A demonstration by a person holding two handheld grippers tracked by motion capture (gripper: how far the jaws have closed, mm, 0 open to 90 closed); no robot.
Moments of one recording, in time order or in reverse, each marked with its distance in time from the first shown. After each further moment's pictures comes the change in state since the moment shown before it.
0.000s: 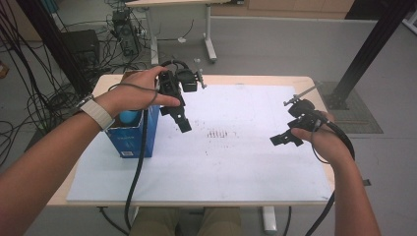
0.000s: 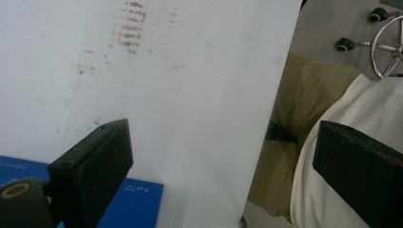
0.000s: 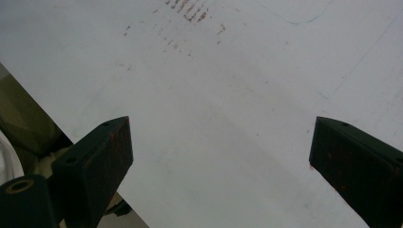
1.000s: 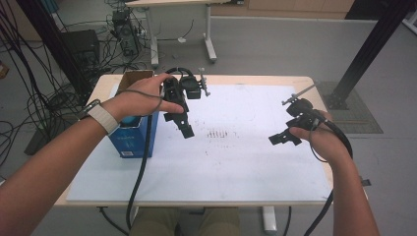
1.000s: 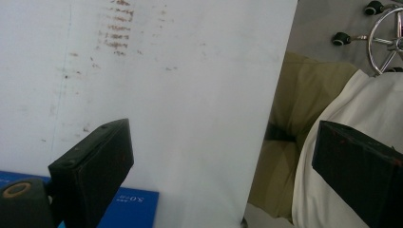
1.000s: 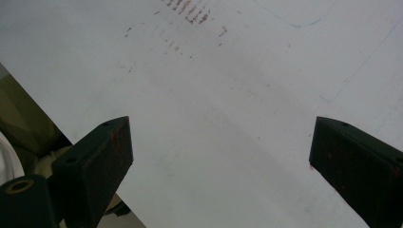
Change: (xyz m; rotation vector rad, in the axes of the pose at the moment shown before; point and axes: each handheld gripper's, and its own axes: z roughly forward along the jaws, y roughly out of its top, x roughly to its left) left arm 0.003 0.003 0.017 0.008 -0.021 0.009; right arm -0.001 0.003 0.003 0.004 0.005 -0.005
